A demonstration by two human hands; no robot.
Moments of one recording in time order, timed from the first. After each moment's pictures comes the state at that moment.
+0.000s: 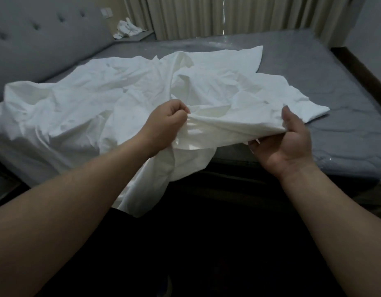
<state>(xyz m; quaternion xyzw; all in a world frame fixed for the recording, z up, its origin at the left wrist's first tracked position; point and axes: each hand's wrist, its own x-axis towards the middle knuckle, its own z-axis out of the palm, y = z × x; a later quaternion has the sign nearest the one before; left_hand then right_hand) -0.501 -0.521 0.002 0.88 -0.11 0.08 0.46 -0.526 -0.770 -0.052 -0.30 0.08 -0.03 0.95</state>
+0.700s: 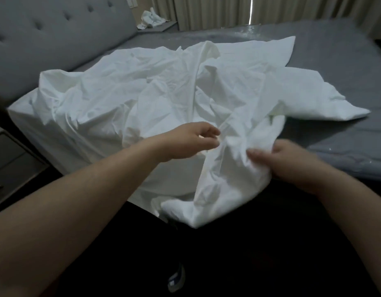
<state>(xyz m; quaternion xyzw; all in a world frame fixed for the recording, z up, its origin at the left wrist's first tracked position) -0.513 -0.488 -0.022 0.89 -0.10 -0.19 0.40 -0.553 -0.747 -0.064 -0.82 -0.08 0.09 0.56</state>
